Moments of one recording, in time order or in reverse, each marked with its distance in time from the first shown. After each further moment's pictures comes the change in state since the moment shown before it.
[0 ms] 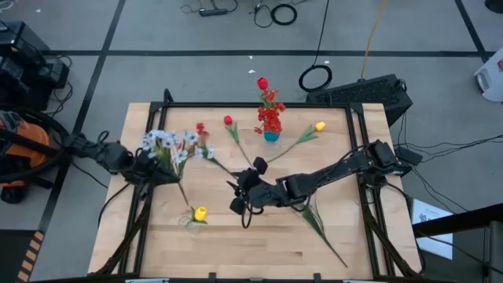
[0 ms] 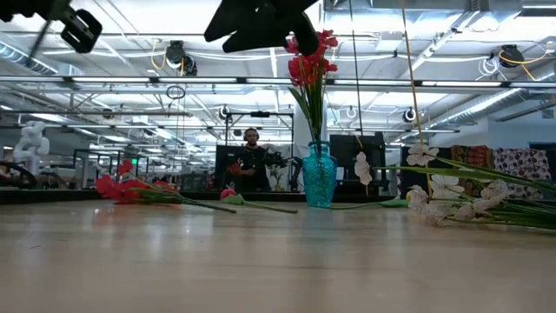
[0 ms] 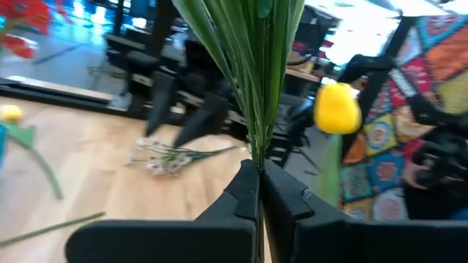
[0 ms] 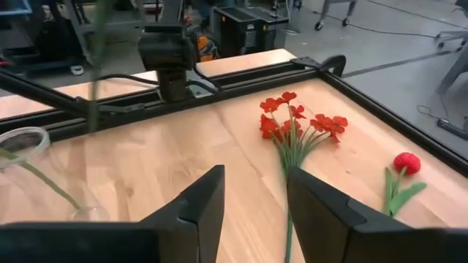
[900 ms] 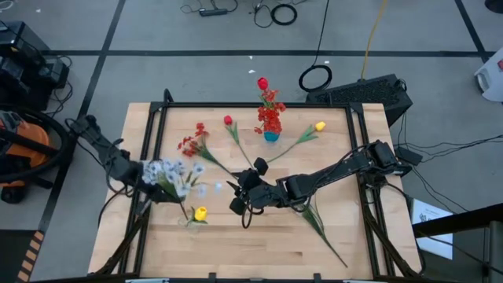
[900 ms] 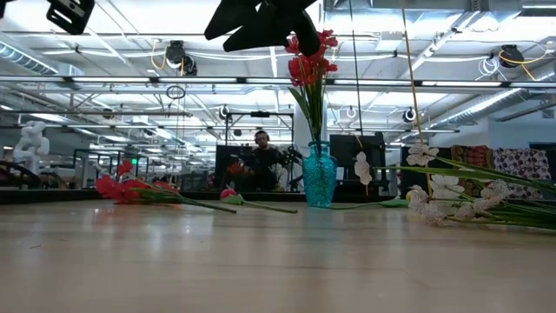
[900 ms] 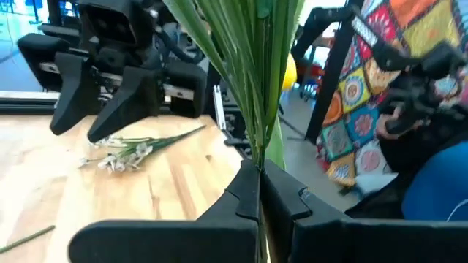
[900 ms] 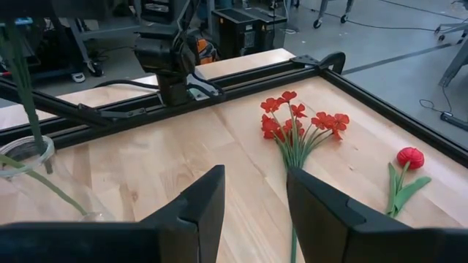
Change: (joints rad) left arm -0.315 0.238 -0.015 0.188 -0.176 0.111; right arm 0.000 0.000 0.000 0.002 0.005 0.038
